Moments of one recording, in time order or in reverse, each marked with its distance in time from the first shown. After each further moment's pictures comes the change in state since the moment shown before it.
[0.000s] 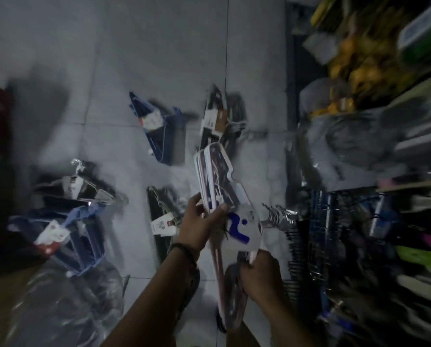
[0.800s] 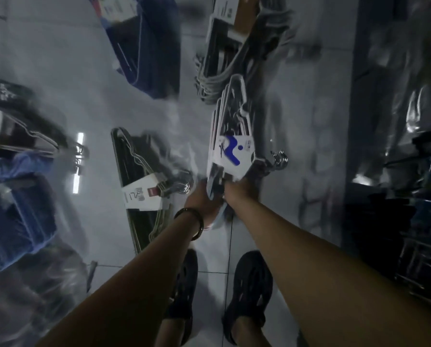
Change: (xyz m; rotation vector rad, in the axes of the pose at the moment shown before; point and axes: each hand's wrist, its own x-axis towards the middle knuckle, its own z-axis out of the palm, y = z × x) left_hand 0.283 -0.294 -0.019 0.602 -0.025 -0.204; right_hand 0.344 0.042 0.237 0.140 -0.053 0.145
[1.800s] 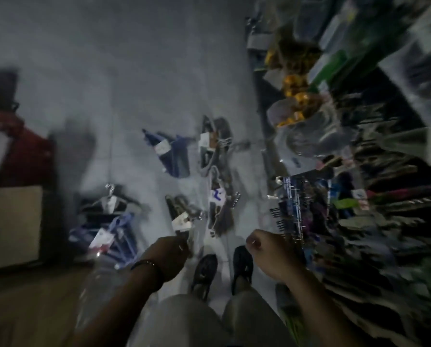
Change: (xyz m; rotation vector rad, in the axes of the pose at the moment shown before) left_hand -0.600 0.152 -0.243 0.736 0.007 0.297; right_hand -0.586 -0.030 -0.316 -0.410 -0.046 -0.465
